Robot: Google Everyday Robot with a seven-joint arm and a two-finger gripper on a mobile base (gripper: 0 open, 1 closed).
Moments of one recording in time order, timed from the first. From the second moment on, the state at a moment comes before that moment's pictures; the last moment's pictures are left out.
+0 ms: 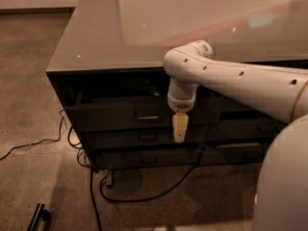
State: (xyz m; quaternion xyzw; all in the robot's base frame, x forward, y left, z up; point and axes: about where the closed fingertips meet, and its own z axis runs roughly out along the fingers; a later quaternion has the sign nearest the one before) arm 0.614 -0.096 0.665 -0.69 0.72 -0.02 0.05
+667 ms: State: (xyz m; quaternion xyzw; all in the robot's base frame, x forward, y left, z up) arm 0.617 -0.101 0.678 -0.68 0.73 -0.03 0.07
